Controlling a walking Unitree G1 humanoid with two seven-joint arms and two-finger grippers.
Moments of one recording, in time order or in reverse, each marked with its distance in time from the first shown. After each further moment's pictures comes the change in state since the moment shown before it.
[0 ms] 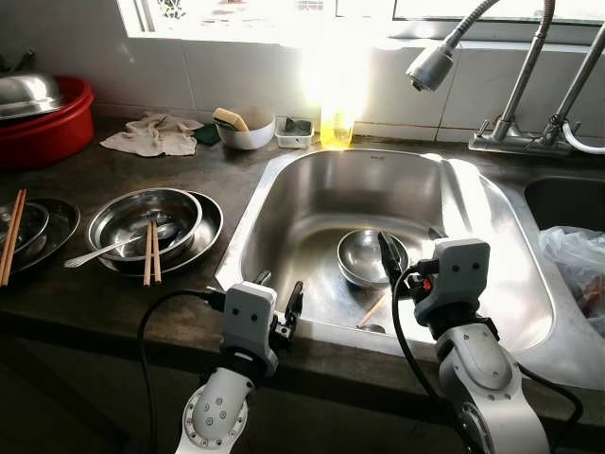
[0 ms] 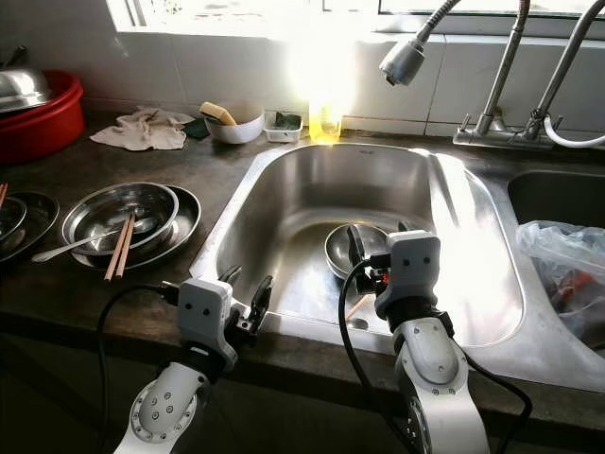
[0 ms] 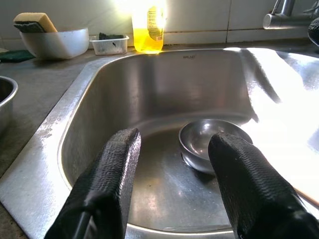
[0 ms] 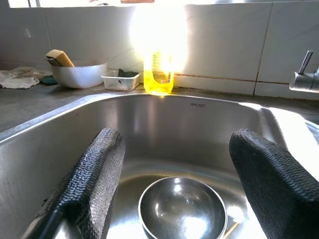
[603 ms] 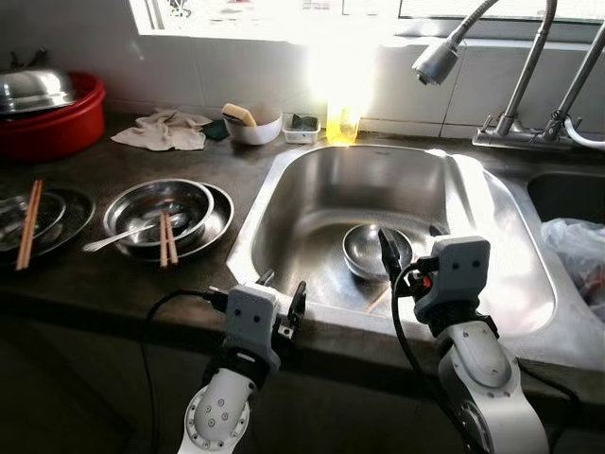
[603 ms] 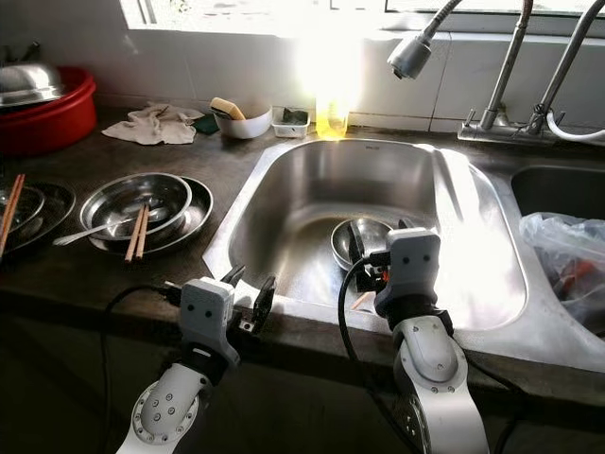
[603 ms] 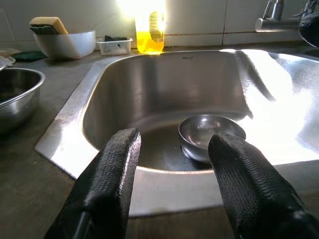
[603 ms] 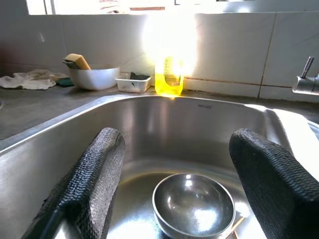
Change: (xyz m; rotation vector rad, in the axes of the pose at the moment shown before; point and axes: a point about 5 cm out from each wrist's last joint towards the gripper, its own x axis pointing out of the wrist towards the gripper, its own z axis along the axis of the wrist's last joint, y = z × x) left arm -0.001 -0.002 0.000 -0.002 -0.006 -0.010; right arm 0.001 0.003 0.002 0.000 -0.008 0.008
